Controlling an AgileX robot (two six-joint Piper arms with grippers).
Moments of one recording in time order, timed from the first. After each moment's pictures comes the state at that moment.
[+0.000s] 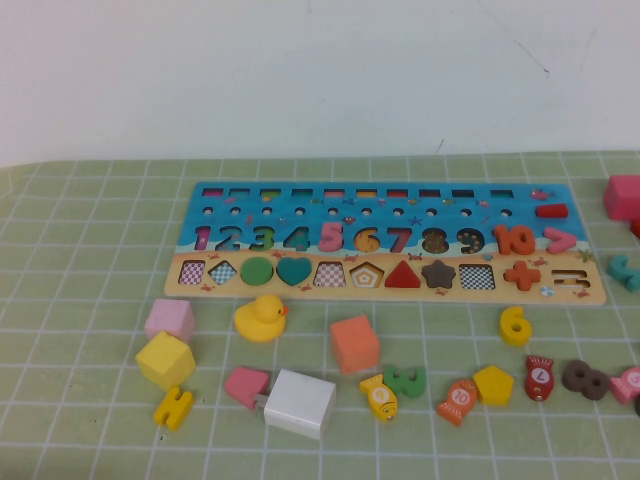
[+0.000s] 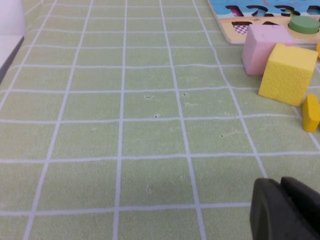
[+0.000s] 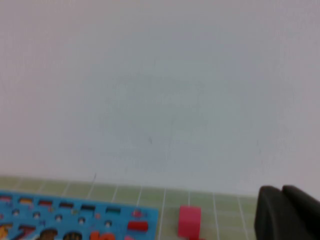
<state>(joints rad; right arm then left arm) 0.00 0.50 -0.67 0.17 0.31 -0.26 -0.10 -0.02 0.01 -0.12 0.38 0.00</state>
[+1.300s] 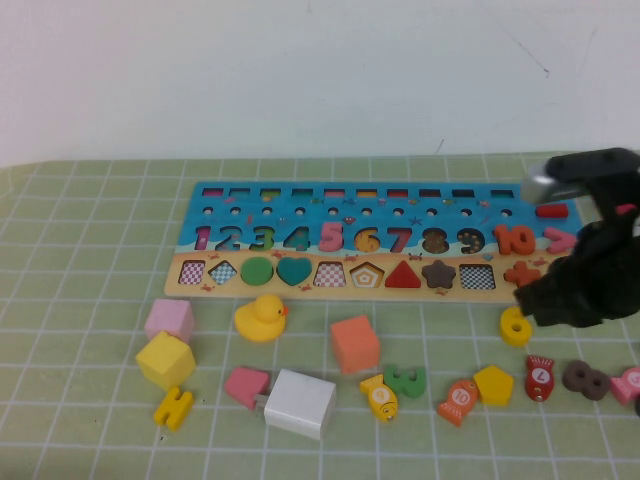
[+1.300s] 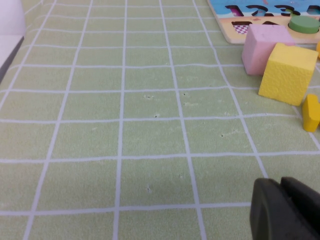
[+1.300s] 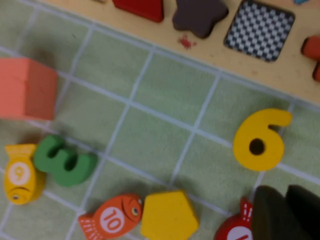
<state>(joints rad) 0.35 1.52 -1.12 0.21 0.78 -0.13 -0.10 -0.02 0.01 -0.12 0.38 0.00</state>
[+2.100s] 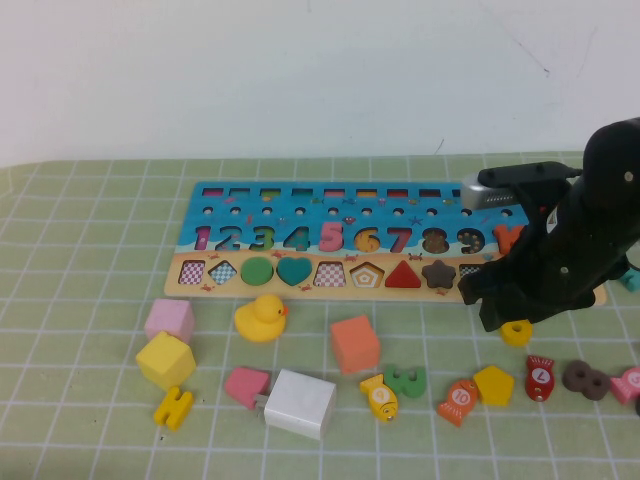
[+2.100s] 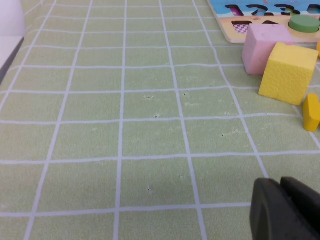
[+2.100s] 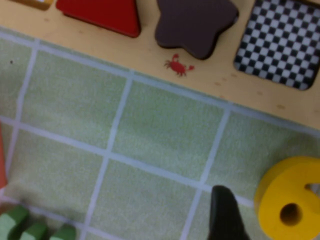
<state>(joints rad) 0.43 1.78 -1.33 0.07 0.90 0.11 -0.10 -0.02 0.01 -0.12 0.38 0.01</state>
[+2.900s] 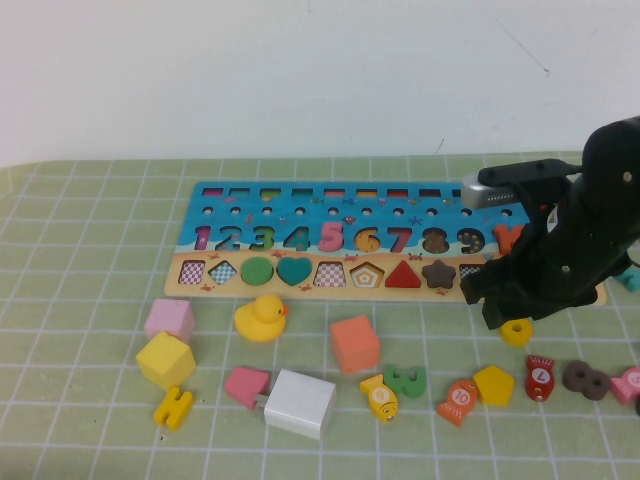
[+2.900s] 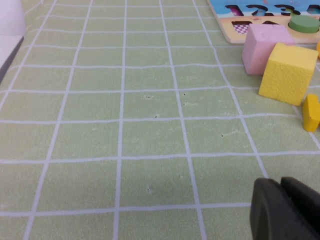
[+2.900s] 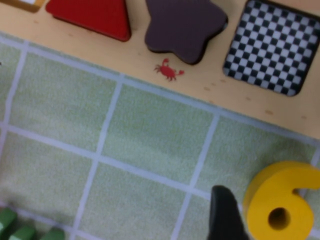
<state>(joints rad) 0.43 1.78 -1.34 0.04 0.90 0.11 -0.10 -0.02 0.01 -0.12 0.38 0.00</state>
